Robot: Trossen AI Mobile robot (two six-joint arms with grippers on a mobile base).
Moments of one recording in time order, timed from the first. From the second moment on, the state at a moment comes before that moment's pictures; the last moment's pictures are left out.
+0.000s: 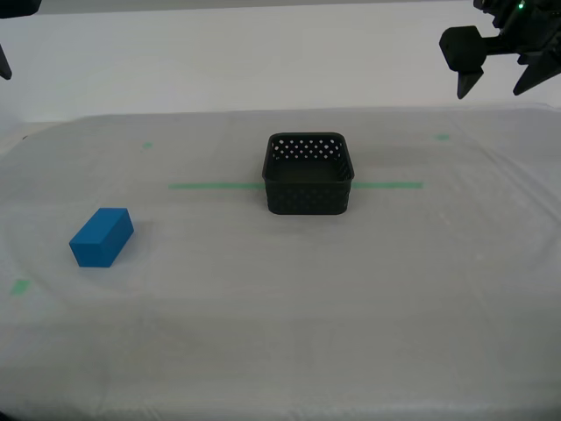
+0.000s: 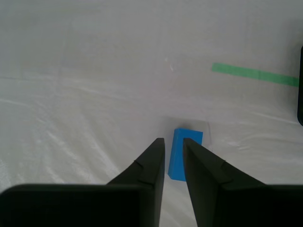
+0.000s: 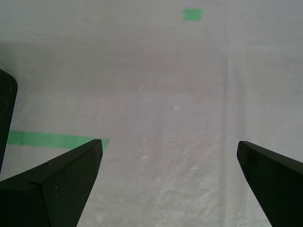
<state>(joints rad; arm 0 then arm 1) 0.13 1.70 1.20 -0.52 0.07 0.05 0.00 1.05 0.94 -0.91 -0.01 -0.16</state>
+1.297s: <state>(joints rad) 0.13 1.70 1.20 -0.52 0.07 0.05 0.00 1.05 0.93 -1.19 0.13 -0.24</state>
